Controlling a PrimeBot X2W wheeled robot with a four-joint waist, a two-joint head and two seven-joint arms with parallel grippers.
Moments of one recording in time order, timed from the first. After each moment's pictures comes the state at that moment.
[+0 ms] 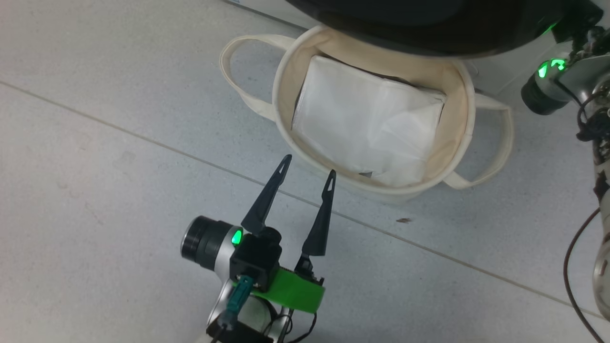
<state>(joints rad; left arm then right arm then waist) -0.41 0.05 -0.61 0.12 -0.15 0.27 -0.25 -1.22 -0.23 -0.26 1.12 1.65 0.13 0.70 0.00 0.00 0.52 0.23</state>
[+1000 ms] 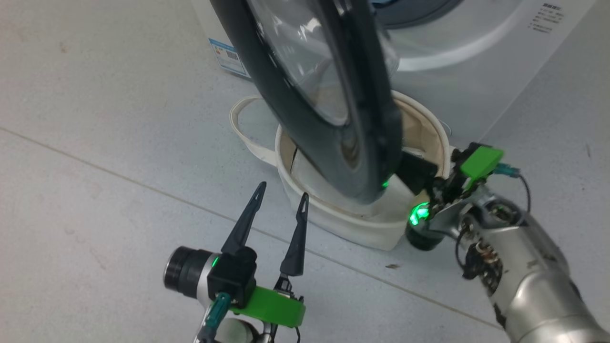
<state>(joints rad) -0.30 0.05 -0.53 0.13 -0.15 0.24 -0.25 -0.78 -0.07 0.15 0.91 1.89 0.13 0.76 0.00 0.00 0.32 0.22</state>
